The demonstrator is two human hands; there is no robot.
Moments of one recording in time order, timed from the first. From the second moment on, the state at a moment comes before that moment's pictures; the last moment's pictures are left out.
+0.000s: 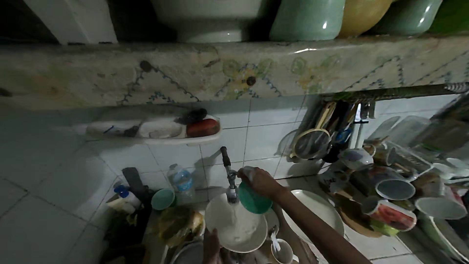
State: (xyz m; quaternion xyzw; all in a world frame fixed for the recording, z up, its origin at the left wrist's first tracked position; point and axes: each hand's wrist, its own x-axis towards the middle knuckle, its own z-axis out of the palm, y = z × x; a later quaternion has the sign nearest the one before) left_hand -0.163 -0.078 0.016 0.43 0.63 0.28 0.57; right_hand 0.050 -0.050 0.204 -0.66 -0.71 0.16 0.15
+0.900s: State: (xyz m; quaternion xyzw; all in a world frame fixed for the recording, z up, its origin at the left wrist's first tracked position) left_hand -0.155 -0.067 -0.028 0.45 0.56 0.40 0.57; right_hand 0.045 -0.049 0.207 -0.69 -0.69 0.18 0.15
